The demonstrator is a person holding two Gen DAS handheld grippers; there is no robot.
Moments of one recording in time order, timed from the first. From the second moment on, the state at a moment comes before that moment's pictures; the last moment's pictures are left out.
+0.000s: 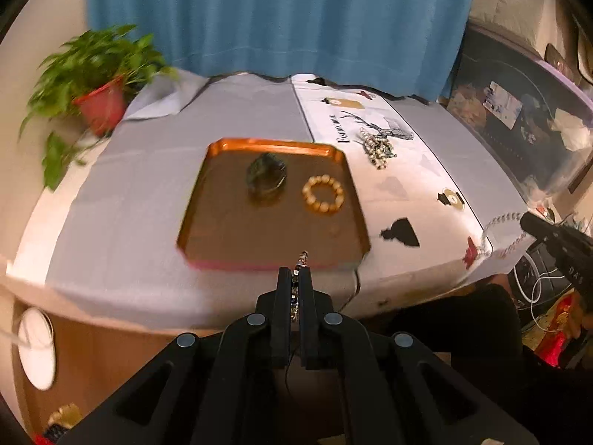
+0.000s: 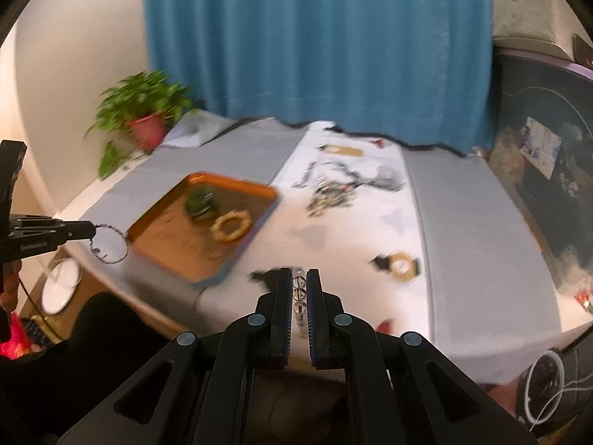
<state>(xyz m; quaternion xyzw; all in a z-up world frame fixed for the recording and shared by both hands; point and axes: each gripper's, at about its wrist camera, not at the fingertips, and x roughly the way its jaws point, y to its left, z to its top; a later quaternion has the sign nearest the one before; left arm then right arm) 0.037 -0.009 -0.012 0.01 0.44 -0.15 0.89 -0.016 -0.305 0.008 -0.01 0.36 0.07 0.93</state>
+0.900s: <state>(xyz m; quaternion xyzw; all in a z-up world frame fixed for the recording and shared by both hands) 0.062 0.030 -0.016 -0.02 0.42 -0.14 0.90 0.013 -0.207 -0.007 -0.06 0.39 0.13 0.91</state>
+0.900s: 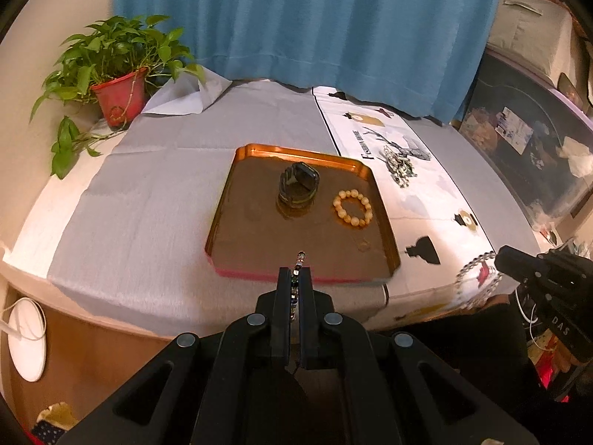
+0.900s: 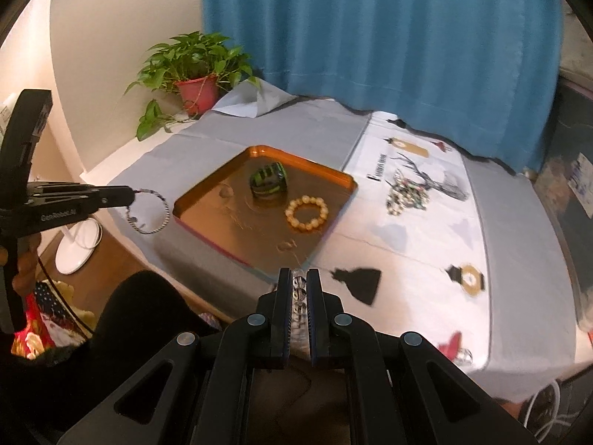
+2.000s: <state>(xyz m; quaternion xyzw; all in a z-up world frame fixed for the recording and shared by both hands) 0.200 0.081 -0.095 -0.04 0.47 0.03 0.88 0.177 -0.237 -0.108 0.03 0.48 0.03 0.87</state>
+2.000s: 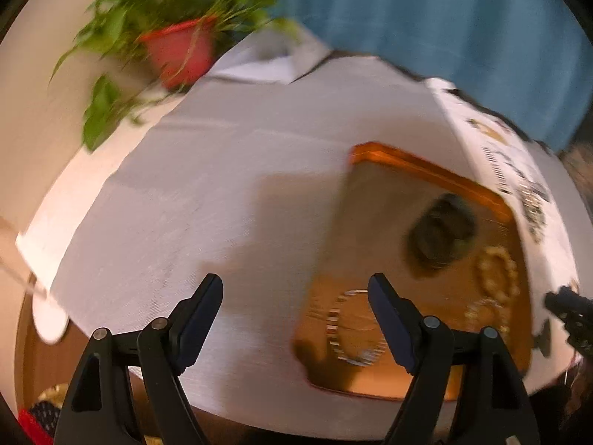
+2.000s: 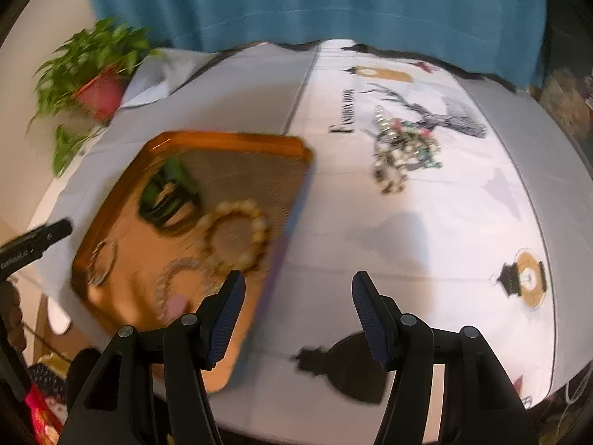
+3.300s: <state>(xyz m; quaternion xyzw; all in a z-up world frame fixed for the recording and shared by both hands) 0.169 0.008 -0.061 0.01 0.48 -0.02 0.87 0.157 -0.351 -0.102 0.04 0.47 -0.05 0.88</state>
